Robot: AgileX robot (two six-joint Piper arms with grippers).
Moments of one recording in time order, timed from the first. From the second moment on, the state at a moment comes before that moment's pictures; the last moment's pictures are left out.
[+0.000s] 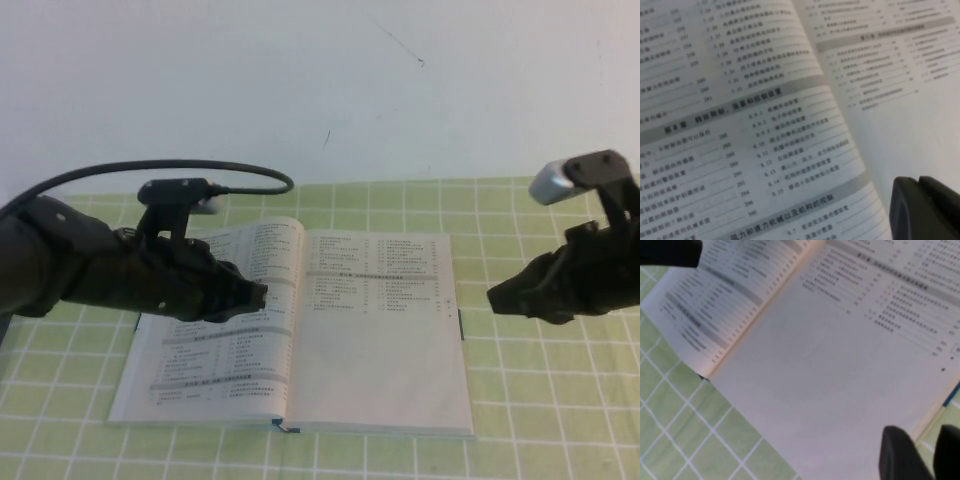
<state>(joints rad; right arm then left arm) 0.19 1.55 -0.94 0.96 0.71 -1.00 -0.24 1.66 -1.00 -1.04 0.54 0.88</state>
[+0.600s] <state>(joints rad) 0.21 1.98 -1.11 1.01 0.75 -0.96 -0.25 1.83 -1.00 -1.04 0.50 0.90</state>
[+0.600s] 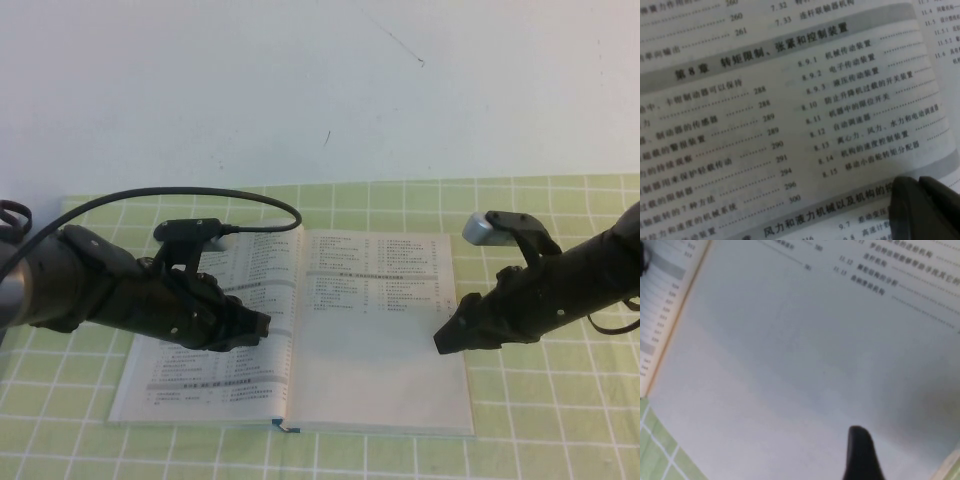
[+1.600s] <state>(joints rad) 0.21 2.02 -1.16 1.00 0.79 -0.92 -0.25 1.83 -1.00 -1.04 0.51 0.90</state>
